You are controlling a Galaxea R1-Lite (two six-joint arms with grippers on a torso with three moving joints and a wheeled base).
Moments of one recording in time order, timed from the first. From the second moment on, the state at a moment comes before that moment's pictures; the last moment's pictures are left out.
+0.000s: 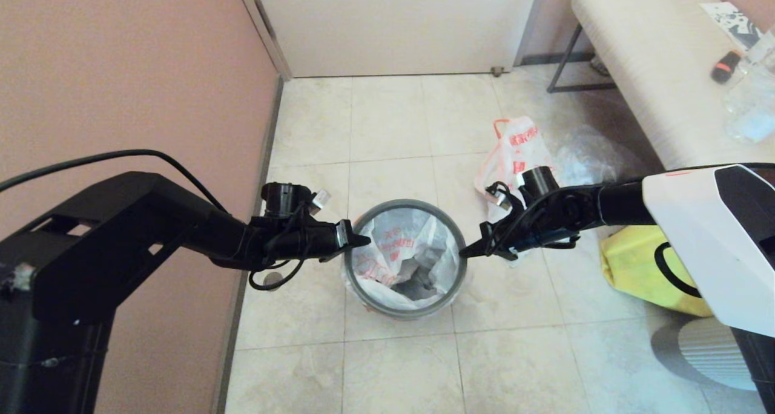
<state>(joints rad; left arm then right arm) -0.23 2.28 -1.35 -0.40 -0.59 -0.45 0.29 2.42 -1.90 0.31 0.70 0.23</state>
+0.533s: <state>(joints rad) -0.21 2.34 -1.41 -0.40 -0.54 -0.44 0.29 2.50 -1.95 0.29 0.71 0.23</state>
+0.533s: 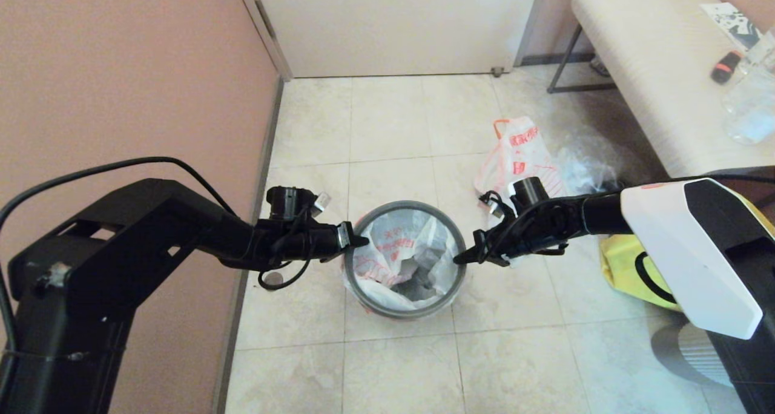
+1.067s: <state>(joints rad) -0.21 2.33 -1.41 -0.39 -0.52 -0.44 0.30 2.52 -1.95 0.28 0.67 0.25</state>
